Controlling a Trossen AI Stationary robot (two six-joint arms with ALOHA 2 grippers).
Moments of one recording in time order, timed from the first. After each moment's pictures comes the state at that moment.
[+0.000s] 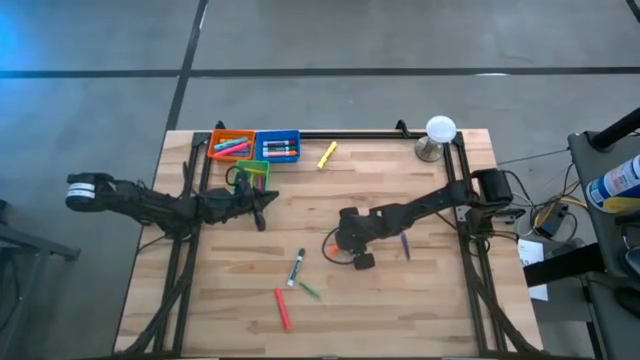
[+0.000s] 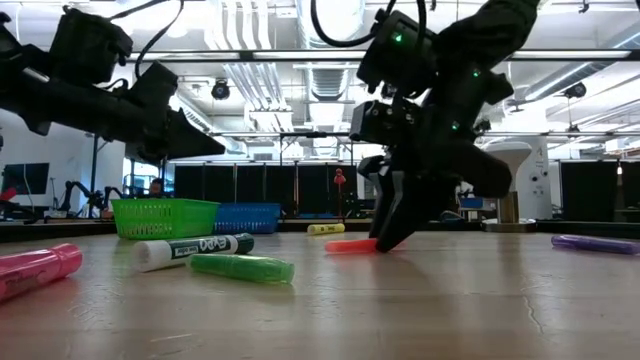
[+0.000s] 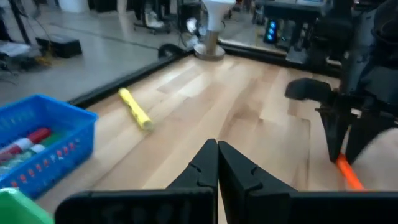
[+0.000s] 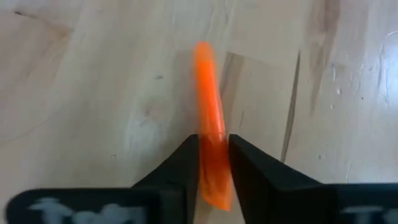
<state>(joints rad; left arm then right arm) 0.09 1.05 0.11 0.78 -0.33 -0.16 0.10 1.86 0.96 -0.14 -0.01 -0.15</state>
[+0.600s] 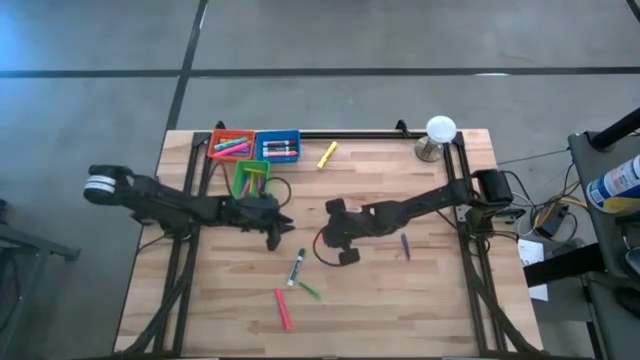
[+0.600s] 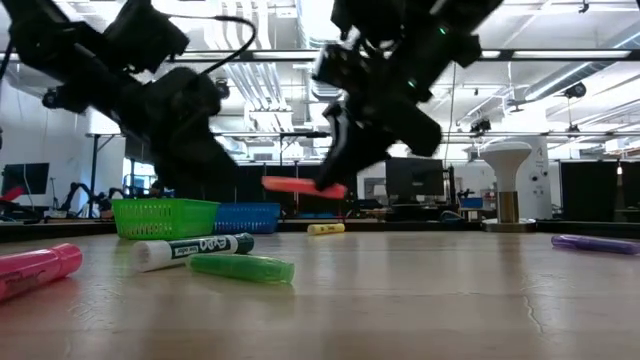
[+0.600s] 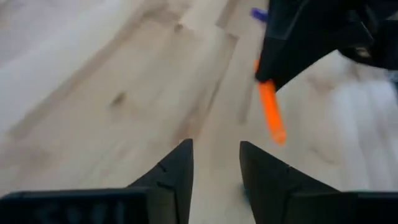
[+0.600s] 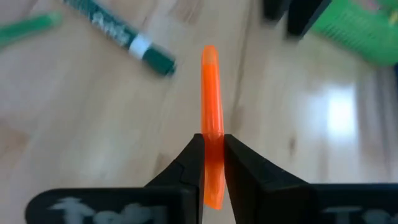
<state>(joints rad) -0.03 1.27 0.40 0.36 -0.08 -0.50 0.11 1.85 1.15 -0.16 0.14 -0.27</state>
